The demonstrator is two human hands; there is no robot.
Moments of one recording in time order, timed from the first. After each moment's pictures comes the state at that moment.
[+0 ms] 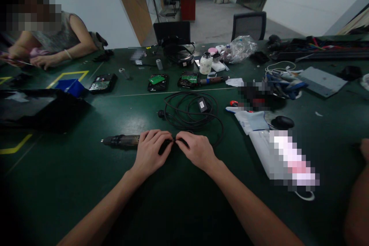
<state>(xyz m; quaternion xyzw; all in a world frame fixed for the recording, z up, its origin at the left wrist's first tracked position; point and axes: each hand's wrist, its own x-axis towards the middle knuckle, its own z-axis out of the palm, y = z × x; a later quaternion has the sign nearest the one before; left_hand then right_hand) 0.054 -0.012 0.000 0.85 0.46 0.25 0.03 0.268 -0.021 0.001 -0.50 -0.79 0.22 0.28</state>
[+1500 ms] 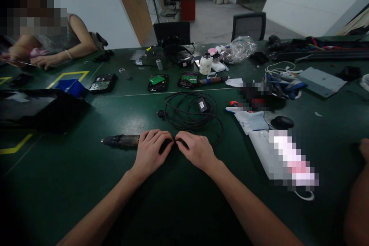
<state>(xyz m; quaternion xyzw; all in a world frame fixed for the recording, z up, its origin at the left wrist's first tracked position) 0.054 -0.012 0.000 0.85 0.46 0.25 0.04 0.268 -0.022 0.005 -0.49 -0.80 0.22 0.28</state>
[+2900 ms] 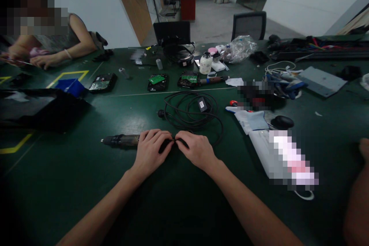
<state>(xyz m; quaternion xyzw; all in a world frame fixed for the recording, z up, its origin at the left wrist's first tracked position) 0.054 -0.011 -0.001 0.85 0.46 0.25 0.03 0.268 -0.021 0.004 -0.49 -0.80 0.22 0.28</state>
